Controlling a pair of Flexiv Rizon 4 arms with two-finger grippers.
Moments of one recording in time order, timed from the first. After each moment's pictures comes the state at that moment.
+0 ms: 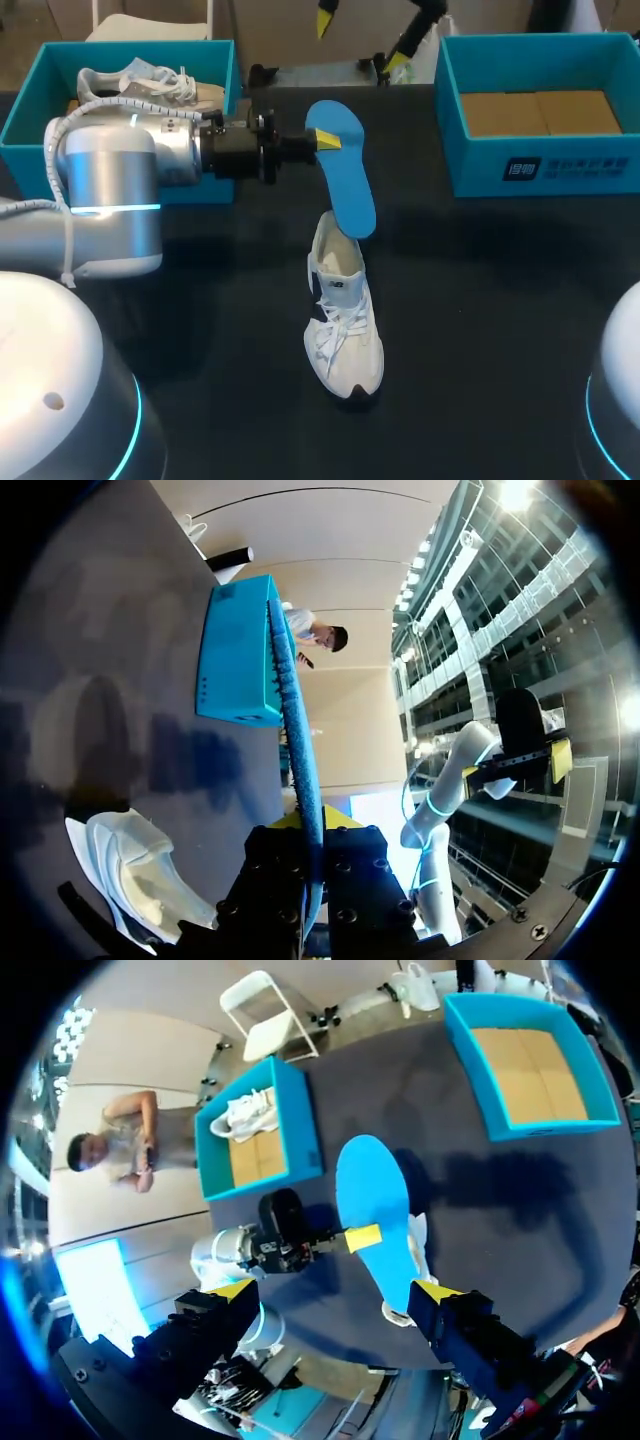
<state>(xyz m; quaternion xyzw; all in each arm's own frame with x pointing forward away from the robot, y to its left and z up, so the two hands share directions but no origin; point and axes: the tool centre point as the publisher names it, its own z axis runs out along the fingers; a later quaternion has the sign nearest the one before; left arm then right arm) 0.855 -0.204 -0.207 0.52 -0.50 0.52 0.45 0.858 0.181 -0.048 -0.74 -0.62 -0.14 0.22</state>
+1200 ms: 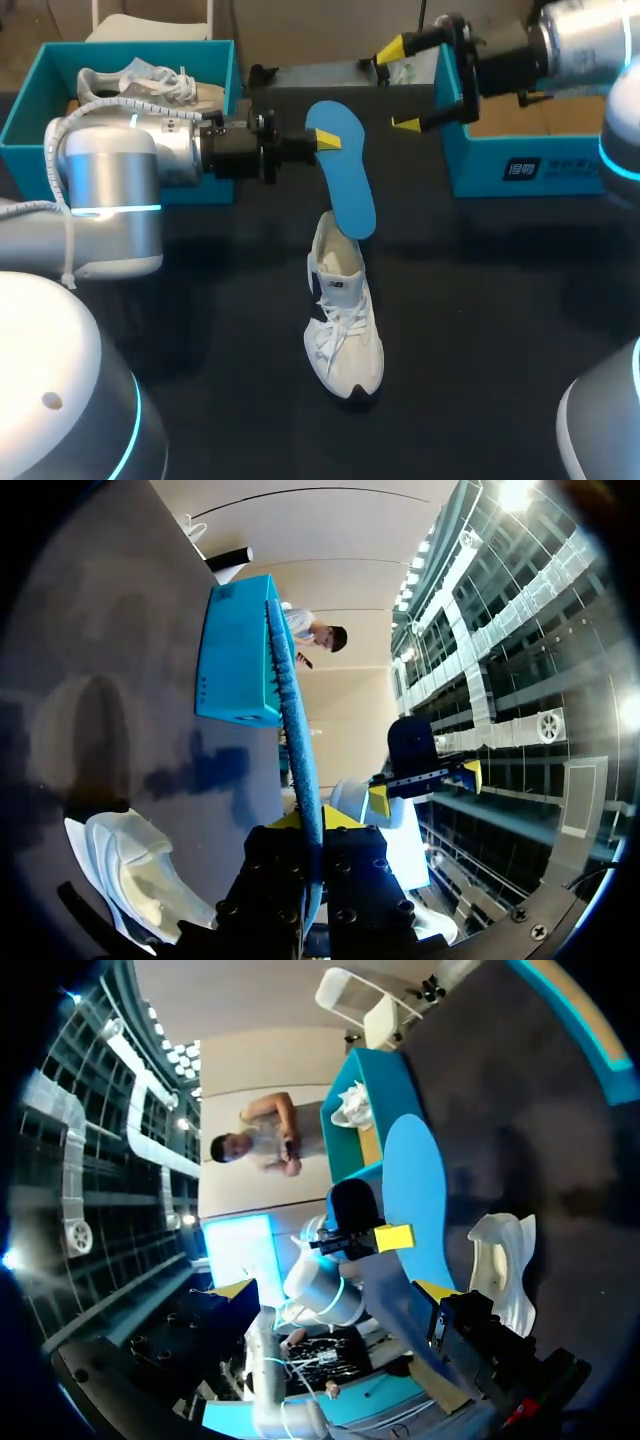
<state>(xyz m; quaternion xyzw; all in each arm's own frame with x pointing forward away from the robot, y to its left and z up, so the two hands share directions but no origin) 0.855 -0.204 -0.207 0.52 -0.50 0.52 0.45 0.846 0.139 -0.104 -0.61 -0.51 -0.40 0.46</state>
